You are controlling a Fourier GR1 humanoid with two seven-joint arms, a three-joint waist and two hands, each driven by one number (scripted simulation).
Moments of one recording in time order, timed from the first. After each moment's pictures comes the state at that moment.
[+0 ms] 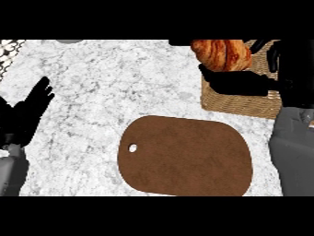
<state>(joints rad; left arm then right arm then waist) -0.22 0.29 0.15 -1.37 0.08 -0.06 0.22 -0.68 -0.15 0.07 -1.83 0.85 0.06 0.76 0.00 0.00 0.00</state>
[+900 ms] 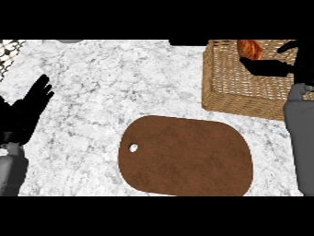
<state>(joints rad) -0.23 0.28 0.17 -1.39 0.07 -0.07 0.24 -0.64 -0.22 -0.19 -1.38 0.74 -0.22 0.38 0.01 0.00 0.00</state>
